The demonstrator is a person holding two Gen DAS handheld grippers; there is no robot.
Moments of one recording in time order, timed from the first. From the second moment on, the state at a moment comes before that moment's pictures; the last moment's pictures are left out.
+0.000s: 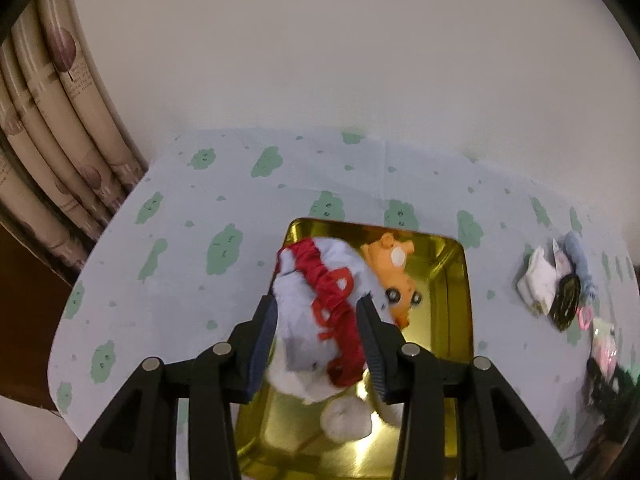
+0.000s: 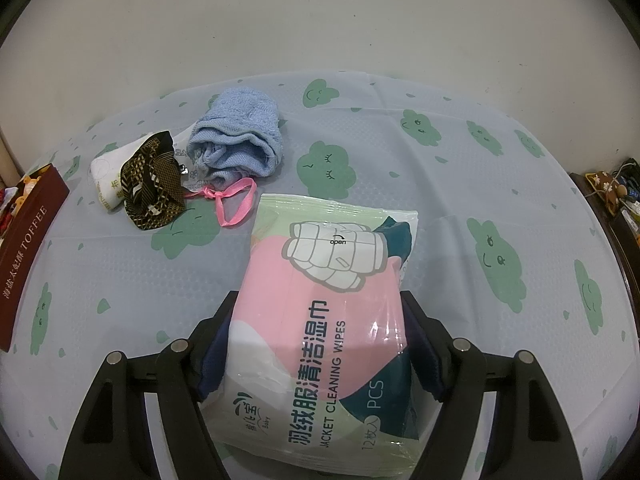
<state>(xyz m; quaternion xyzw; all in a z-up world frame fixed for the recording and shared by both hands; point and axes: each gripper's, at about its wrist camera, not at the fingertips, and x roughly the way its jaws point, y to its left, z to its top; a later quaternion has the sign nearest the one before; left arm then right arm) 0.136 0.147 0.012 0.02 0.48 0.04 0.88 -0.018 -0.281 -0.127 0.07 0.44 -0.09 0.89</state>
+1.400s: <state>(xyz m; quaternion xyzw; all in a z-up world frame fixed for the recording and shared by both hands) 0.062 0.288 -0.040 -0.08 0.44 0.17 0.88 0.015 -0.052 -0.029 -0.01 0.39 0.13 0.91</state>
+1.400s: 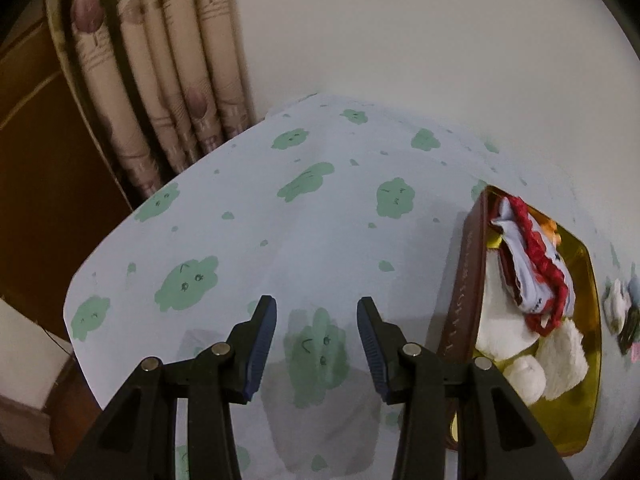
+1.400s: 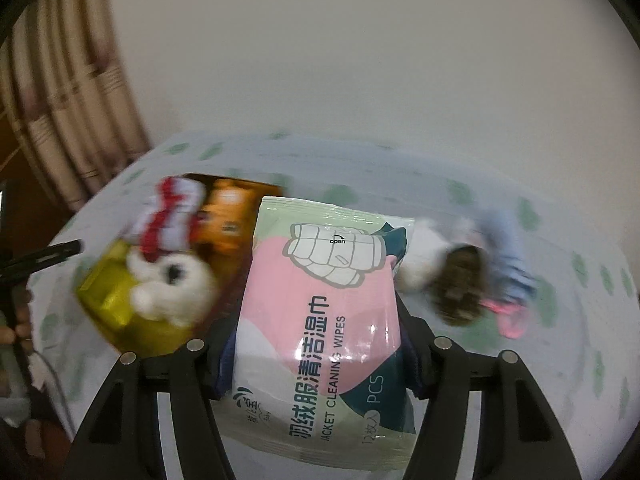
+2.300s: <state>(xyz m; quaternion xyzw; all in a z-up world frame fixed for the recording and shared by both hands) 0.064 0.322 -0.048 -0.14 0.44 0.20 0.87 0.051 0.066 -0.056 -0.01 0.42 0.24 0.88</state>
